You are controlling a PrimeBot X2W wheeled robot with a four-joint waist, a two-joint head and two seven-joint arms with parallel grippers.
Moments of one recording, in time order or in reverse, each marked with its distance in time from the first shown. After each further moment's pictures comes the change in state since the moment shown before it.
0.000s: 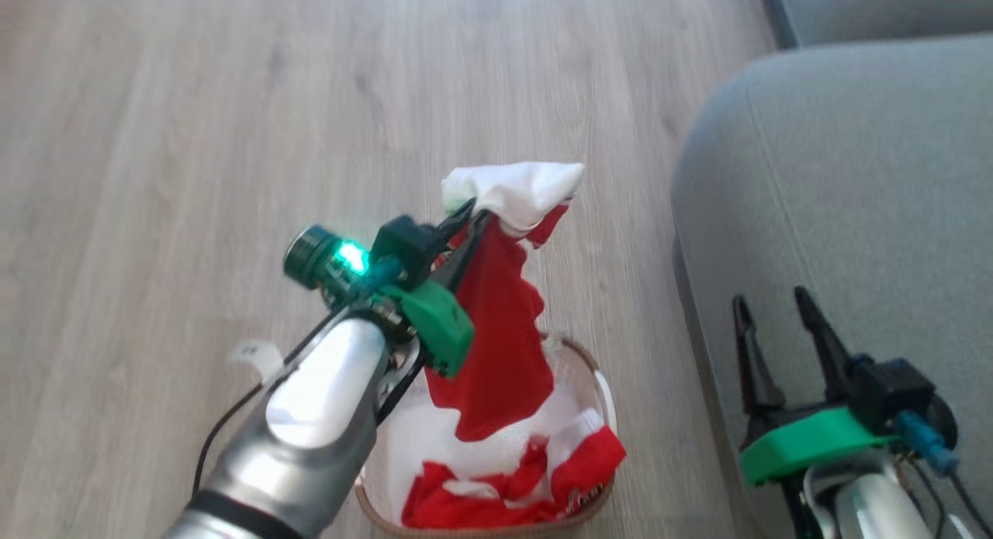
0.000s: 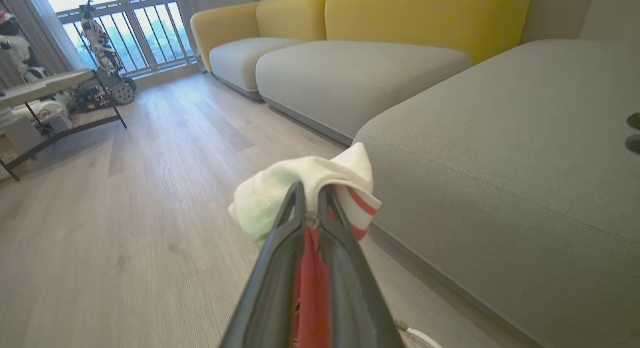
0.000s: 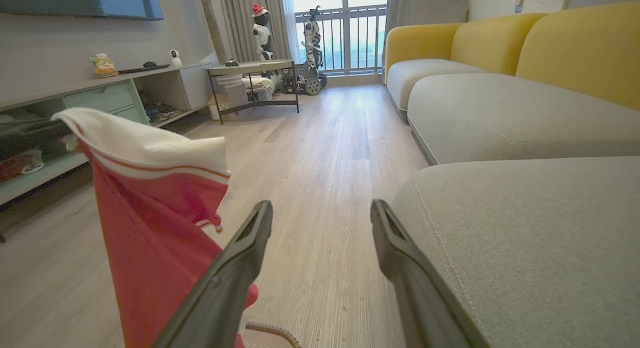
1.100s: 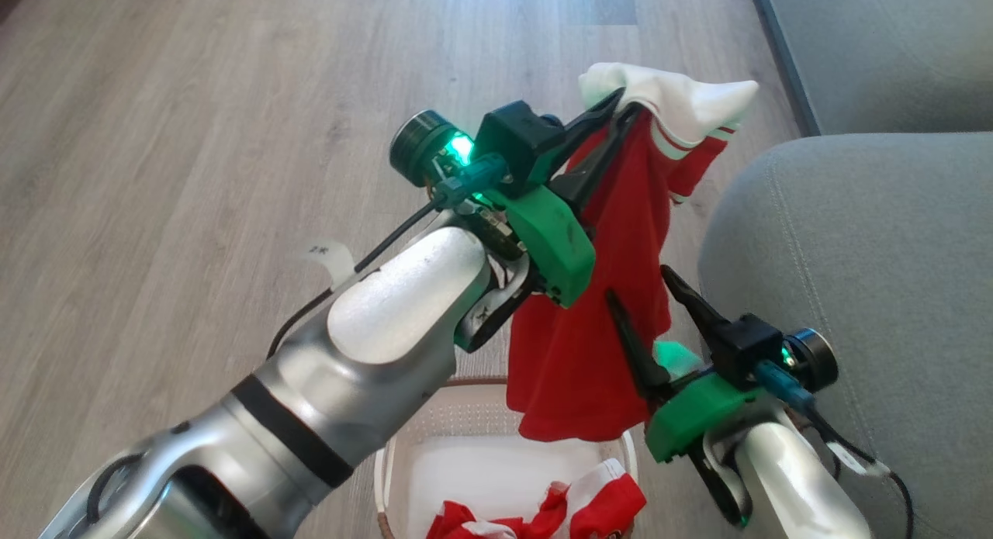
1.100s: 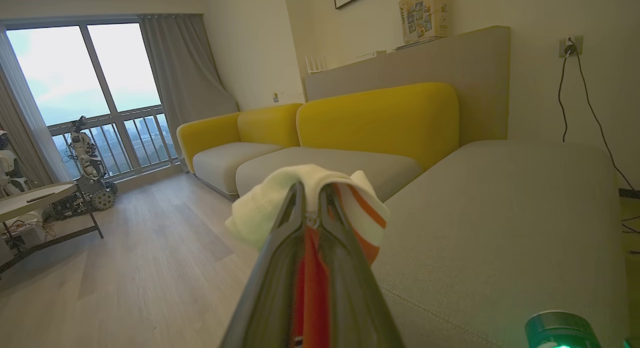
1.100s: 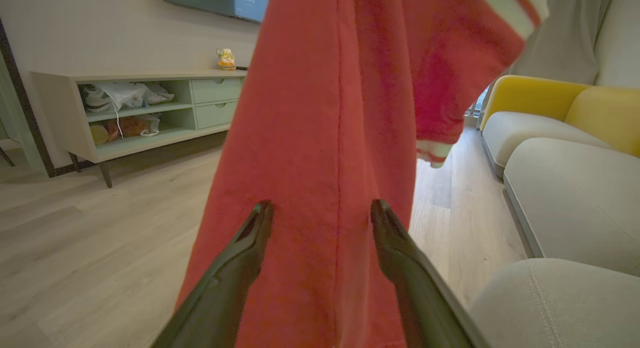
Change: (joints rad) left arm -0.300 -0.006 -0.376 -0.155 -0.425 0.138 0.030; right arm -0.177 -0.004 0.254 0.188 -0.052 0.000 0.000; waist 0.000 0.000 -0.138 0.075
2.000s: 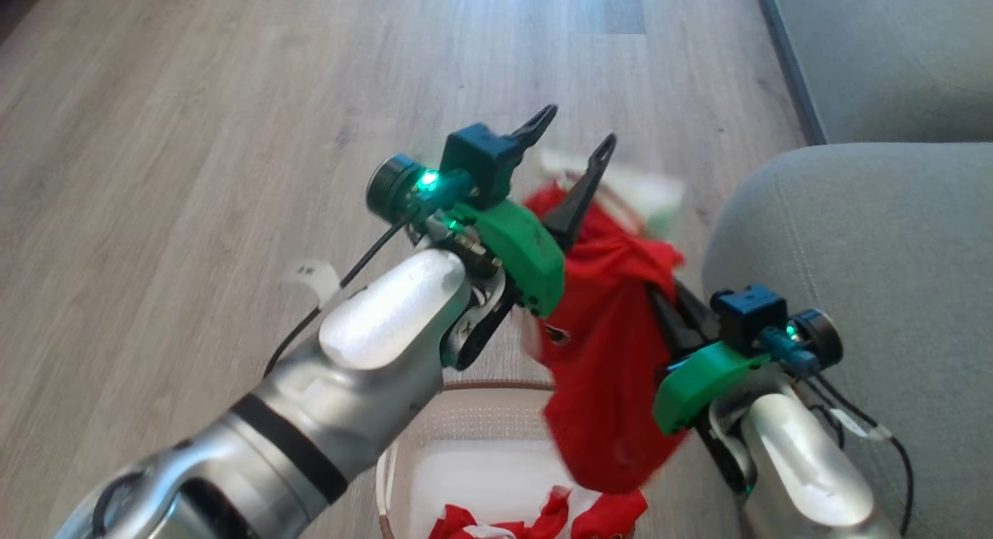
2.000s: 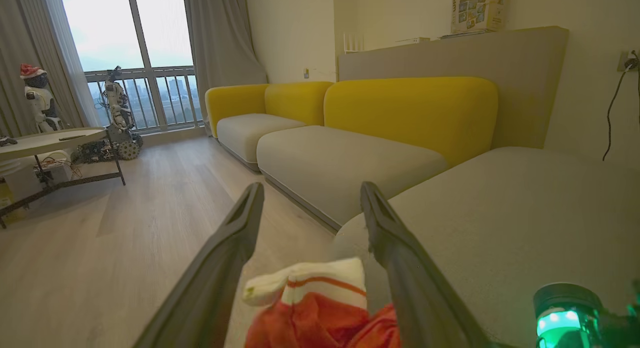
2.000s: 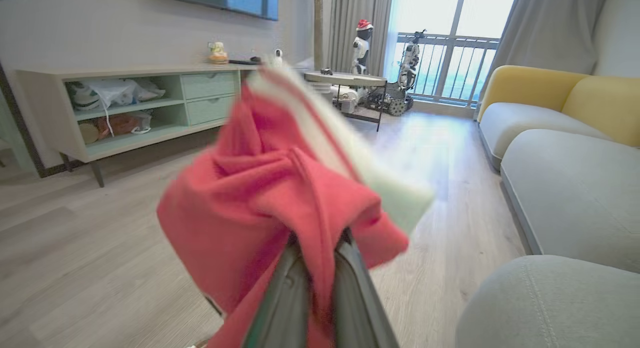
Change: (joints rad) left arm 0.005 0.001 -0.067 0.097 -0.149 0.052 -0.053; right arm -0.118 -0.007 0.015 0.164 0.040 0.000 0.000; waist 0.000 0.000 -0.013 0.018
